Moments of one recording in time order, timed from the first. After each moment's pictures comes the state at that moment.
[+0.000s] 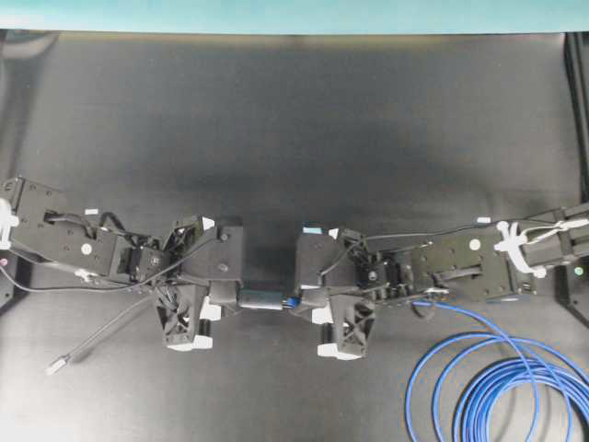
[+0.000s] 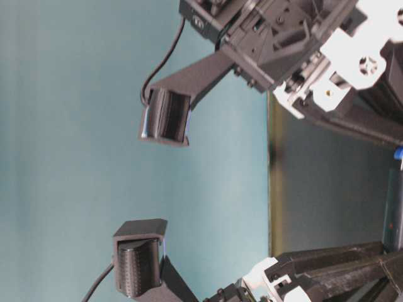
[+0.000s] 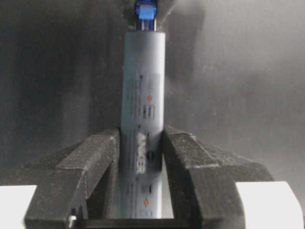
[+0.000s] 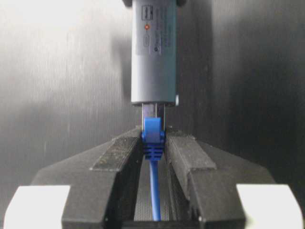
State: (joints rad) left arm -0.09 0.01 0.78 0.04 -0.15 -0.13; right arm 0.16 0.22 0.60 0.06 -0.11 0.13
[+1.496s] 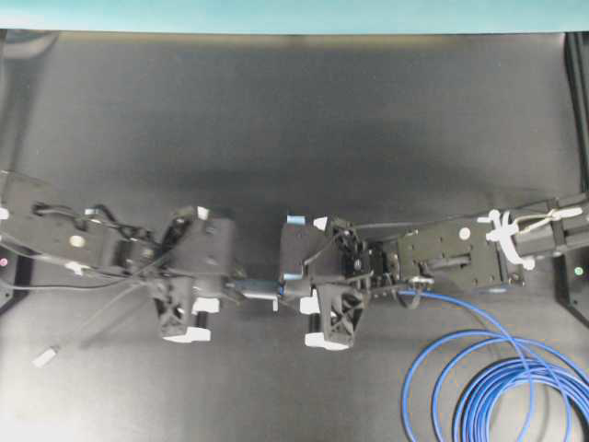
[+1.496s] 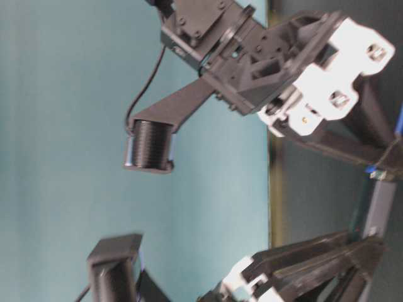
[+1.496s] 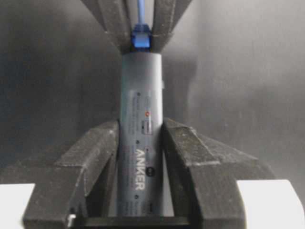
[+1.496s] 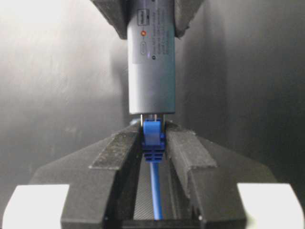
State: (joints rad) left arm -0.07 -0.05 0.81 0.04 -0.11 -0.08; right arm 0.13 0.21 0.54 0.05 0.03 0.11
